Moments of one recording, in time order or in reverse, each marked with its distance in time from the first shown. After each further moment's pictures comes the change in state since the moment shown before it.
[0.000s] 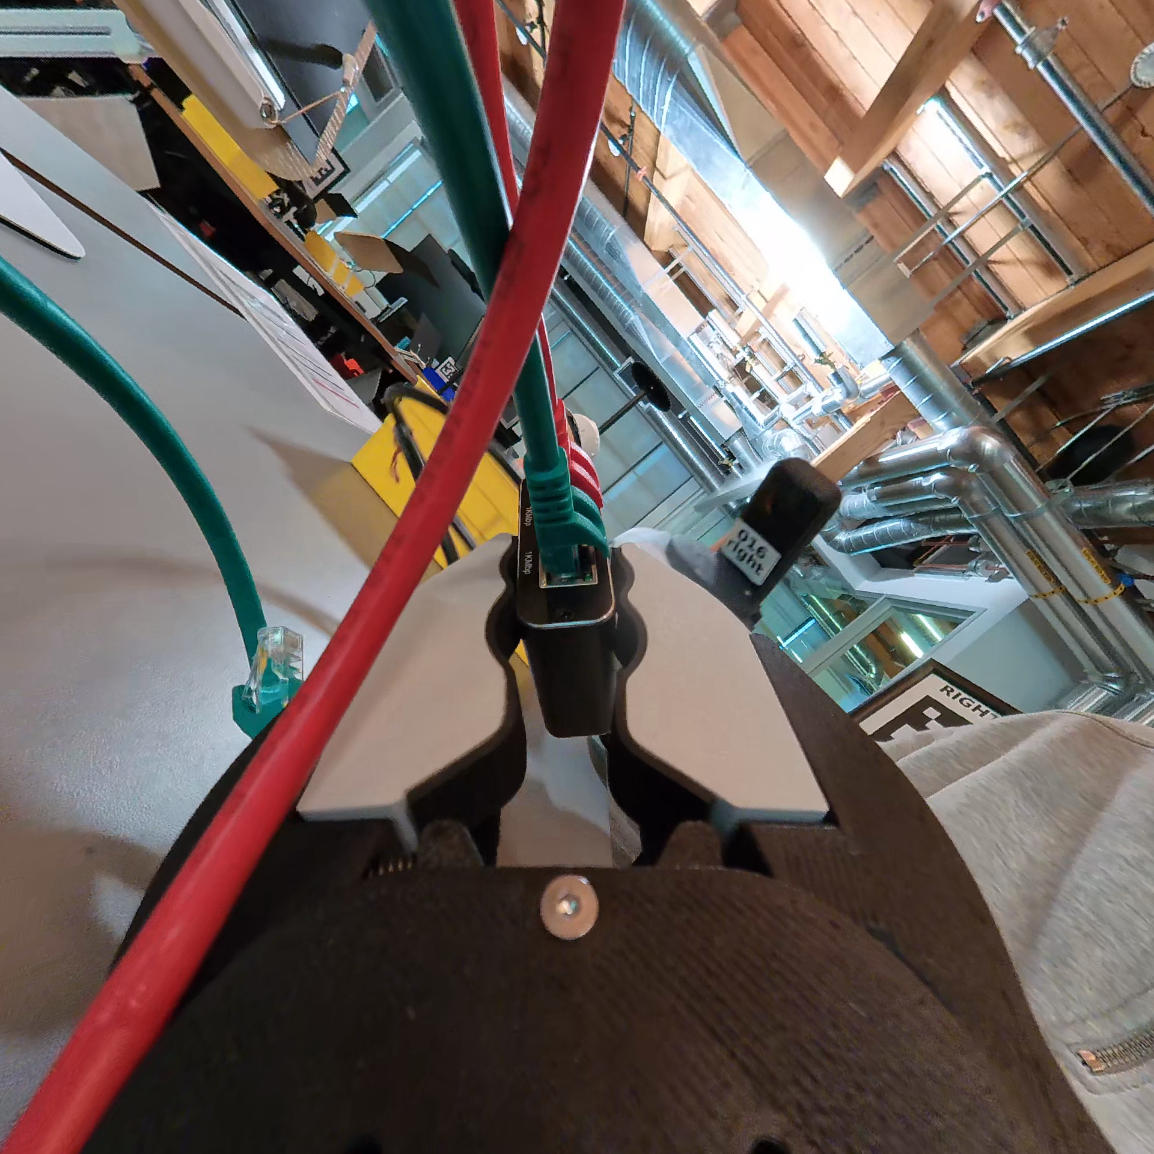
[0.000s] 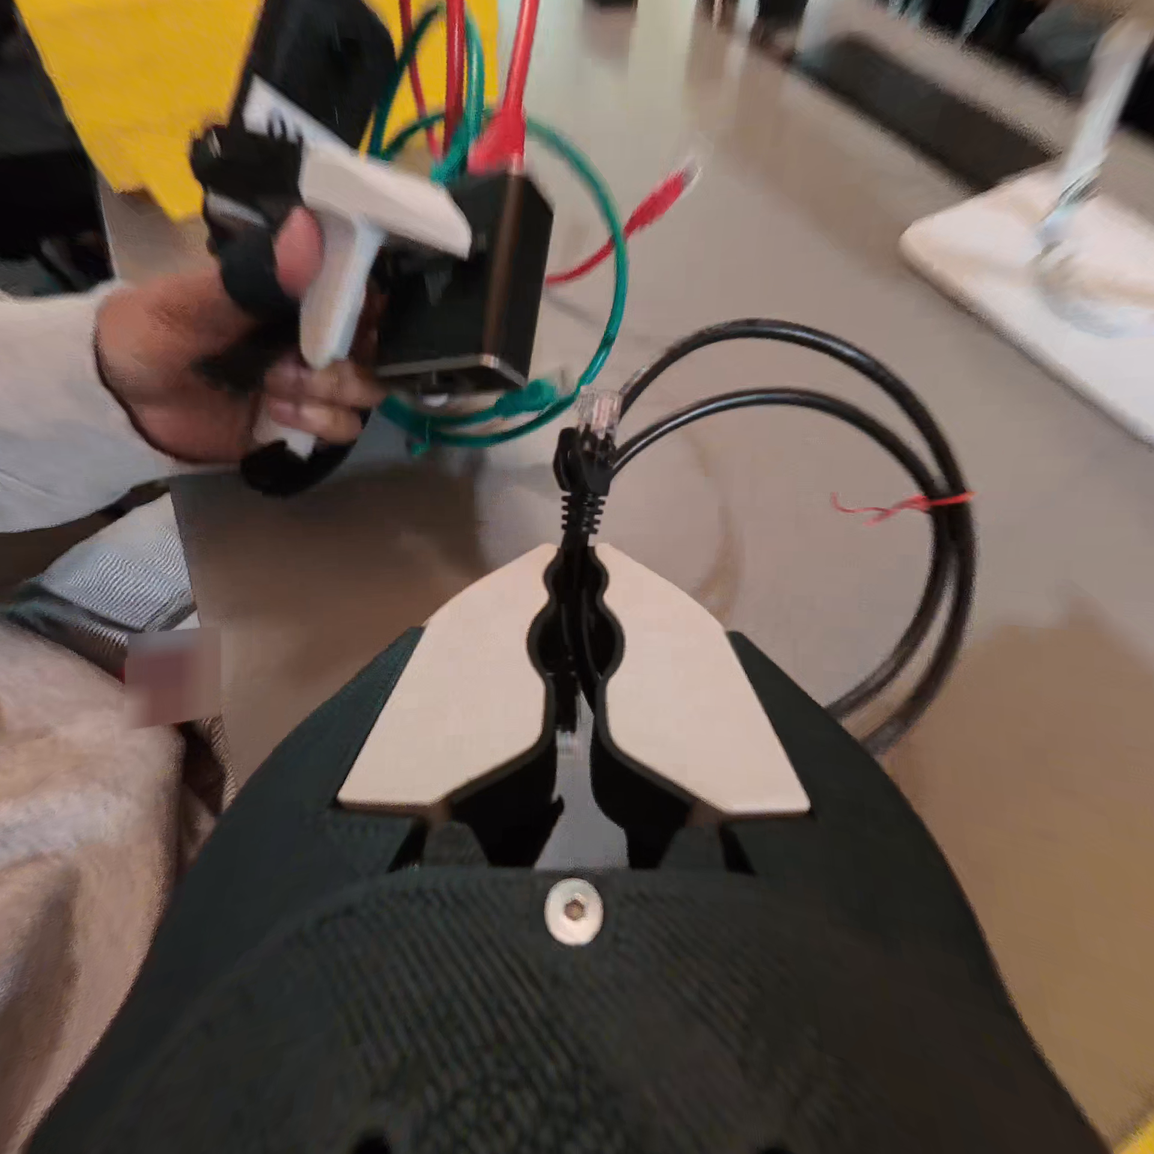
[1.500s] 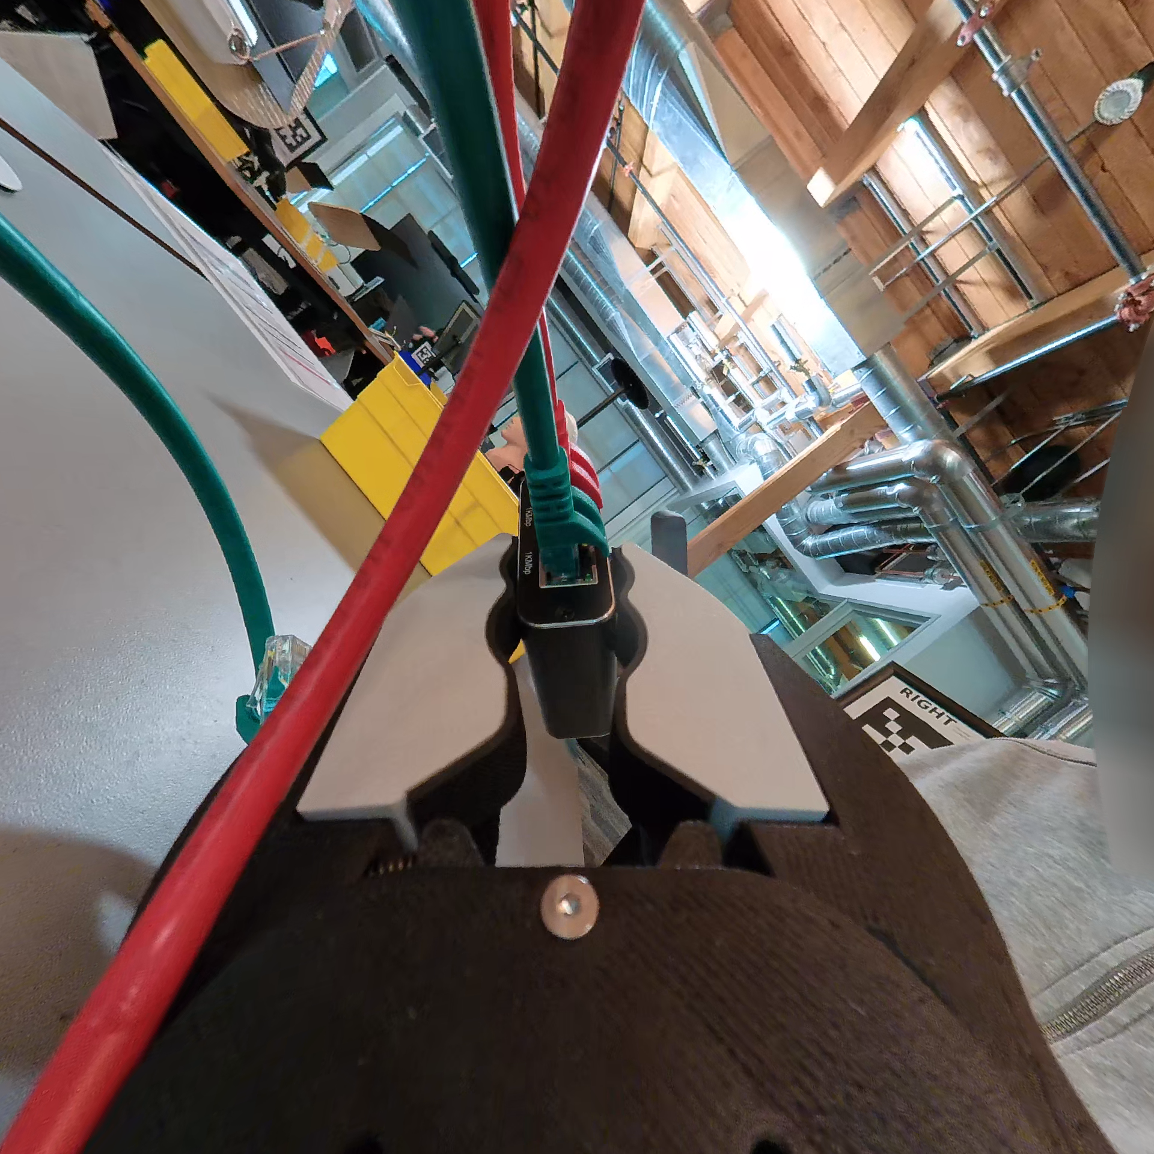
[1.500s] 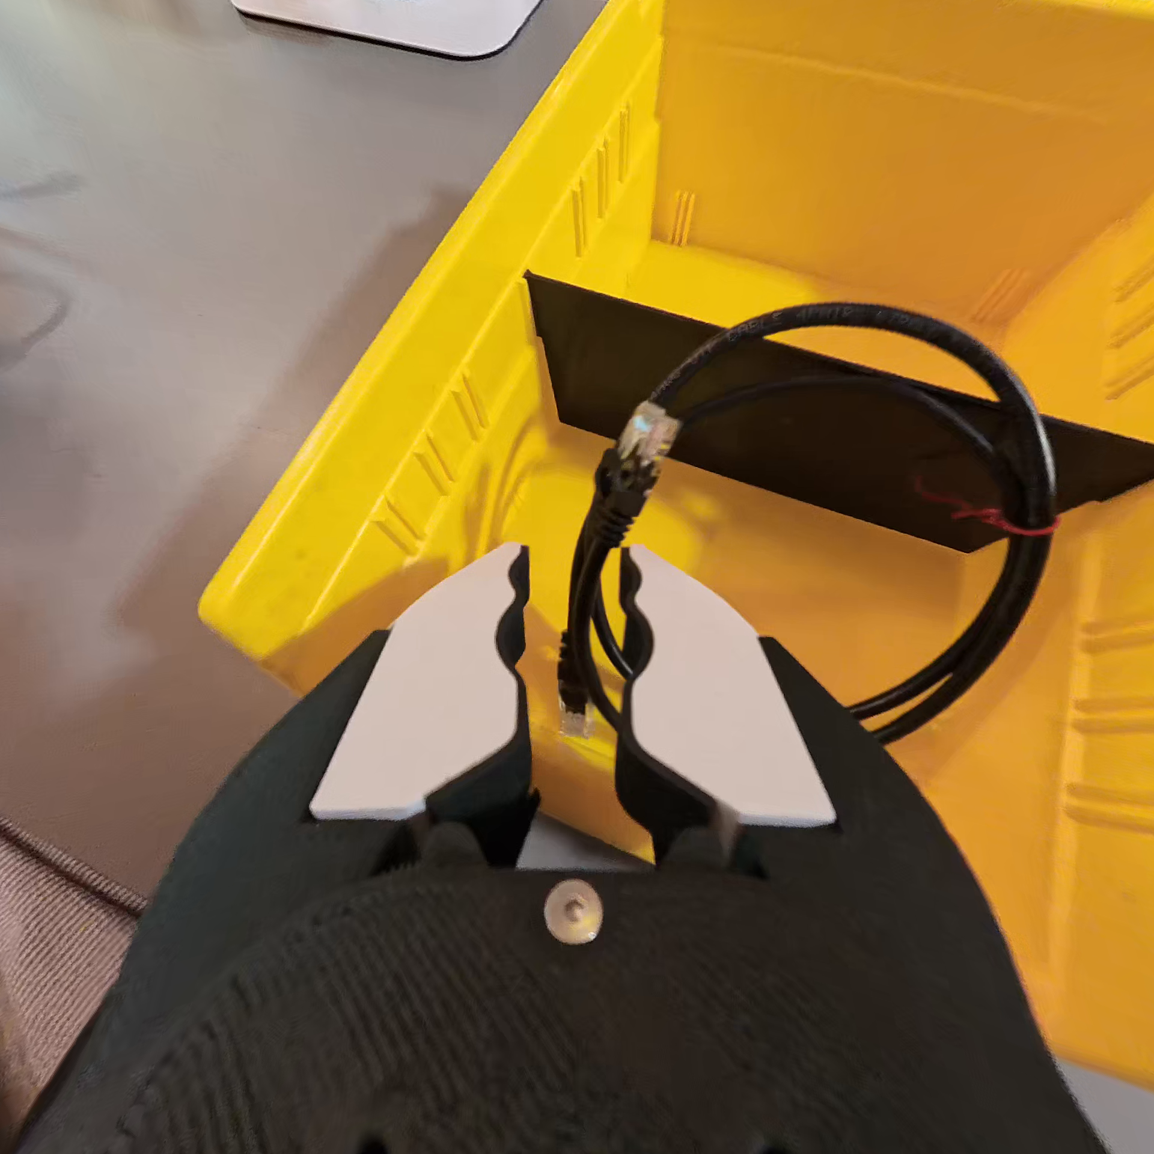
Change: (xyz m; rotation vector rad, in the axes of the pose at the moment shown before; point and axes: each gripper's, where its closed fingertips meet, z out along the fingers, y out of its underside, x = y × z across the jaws) left arm 0.003 0.009 0.006 -0.010 0.030 -0.061; right arm 0.142 0.145 -0.184 -0.124 0.527 0.418
